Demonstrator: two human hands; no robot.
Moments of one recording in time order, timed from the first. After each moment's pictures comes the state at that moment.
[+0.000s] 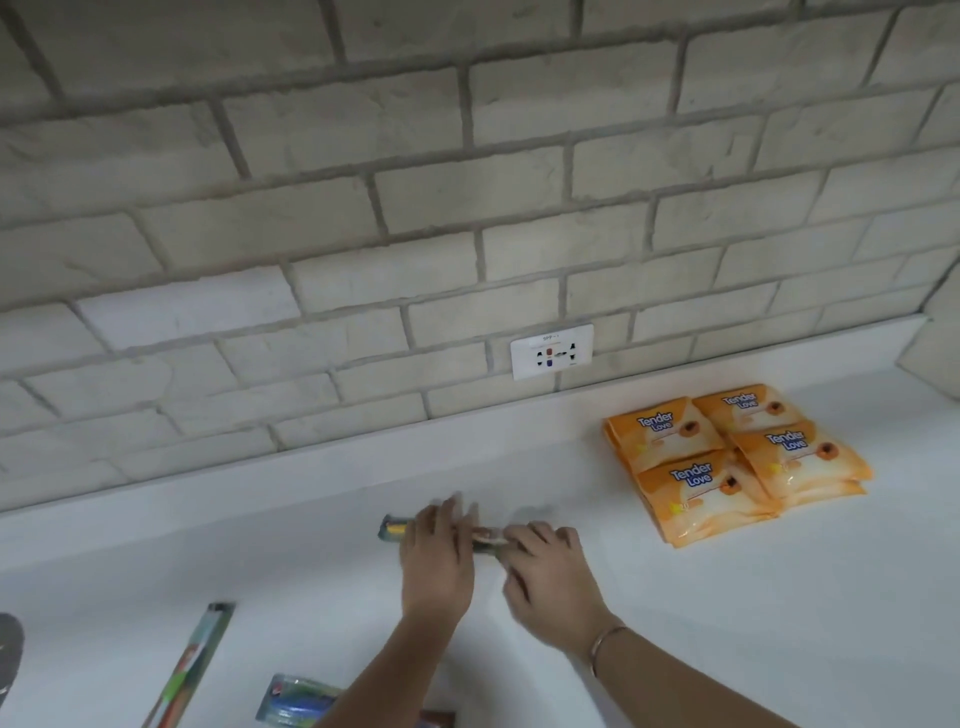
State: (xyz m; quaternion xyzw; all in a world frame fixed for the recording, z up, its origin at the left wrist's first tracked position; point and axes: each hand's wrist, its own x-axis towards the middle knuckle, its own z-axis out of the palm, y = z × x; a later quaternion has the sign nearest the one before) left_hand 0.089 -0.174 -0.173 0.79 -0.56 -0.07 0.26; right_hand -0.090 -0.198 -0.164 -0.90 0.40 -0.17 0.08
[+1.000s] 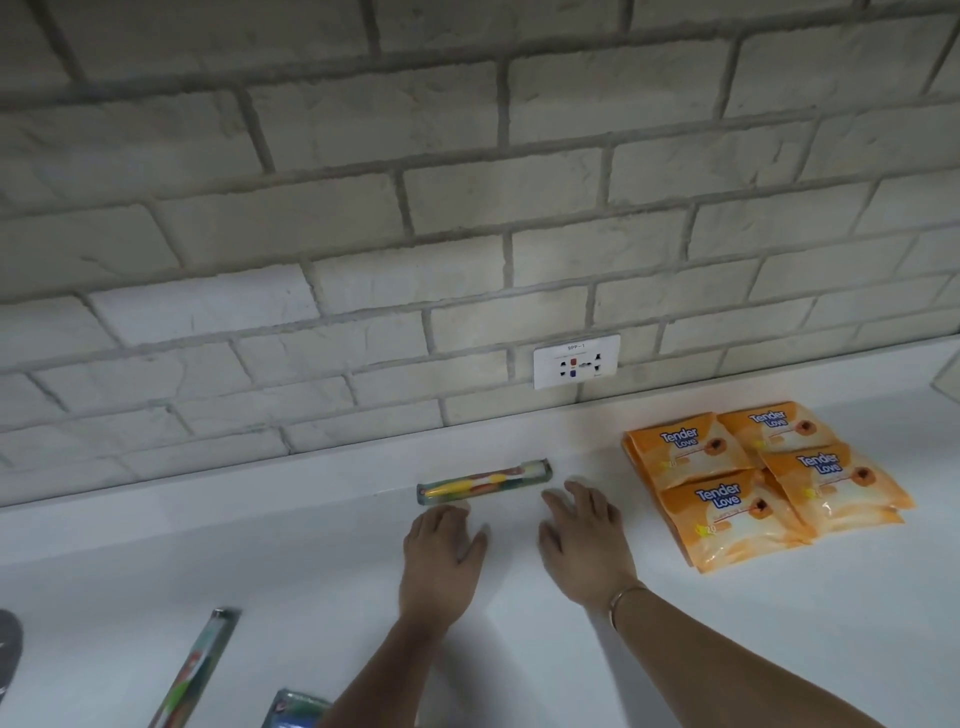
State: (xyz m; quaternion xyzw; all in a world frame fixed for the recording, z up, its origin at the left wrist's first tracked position) left_hand 0.115 -0.188 -0.176 0.76 -0.57 -0.09 0.31; right_hand -0.094 -0.264 -0.170 -0.83 0.54 -0.10 0.07
